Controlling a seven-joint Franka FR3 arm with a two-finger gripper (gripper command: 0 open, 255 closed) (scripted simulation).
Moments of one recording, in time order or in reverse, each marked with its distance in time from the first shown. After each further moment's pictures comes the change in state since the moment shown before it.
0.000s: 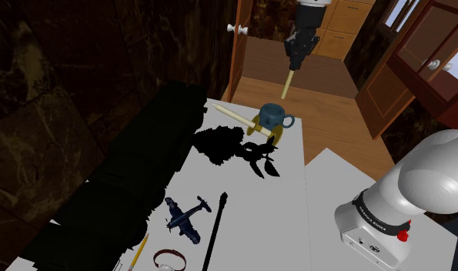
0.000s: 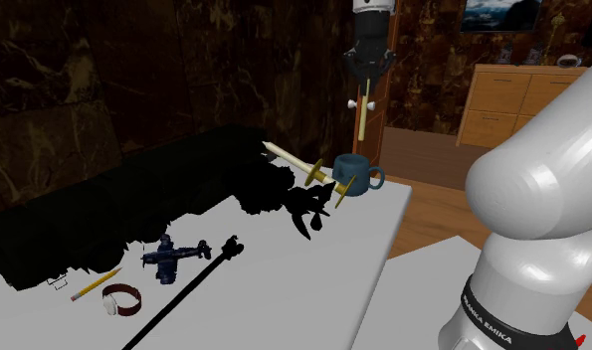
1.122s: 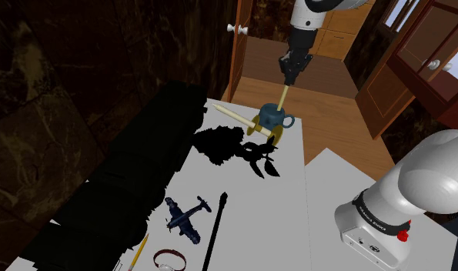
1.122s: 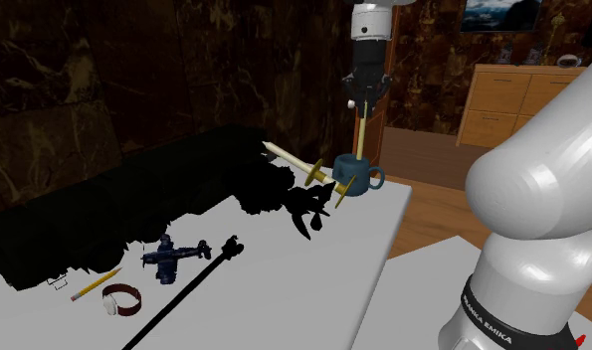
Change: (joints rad) arm -0.001 0.017 -0.001 -0.126 0.000 0.143 -0.002
